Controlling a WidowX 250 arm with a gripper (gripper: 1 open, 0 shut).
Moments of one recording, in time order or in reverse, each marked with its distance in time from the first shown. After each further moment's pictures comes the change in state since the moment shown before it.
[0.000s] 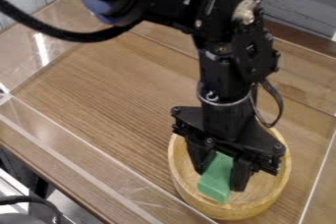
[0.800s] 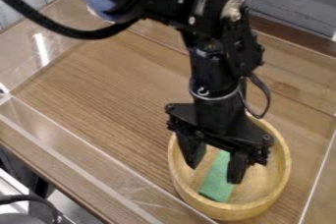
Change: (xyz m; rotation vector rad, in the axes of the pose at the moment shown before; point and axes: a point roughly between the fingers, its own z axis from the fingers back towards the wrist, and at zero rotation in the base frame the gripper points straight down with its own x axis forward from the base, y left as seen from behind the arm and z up) arm 0.010 0.012 -0.006 -0.010 -0.003 0.035
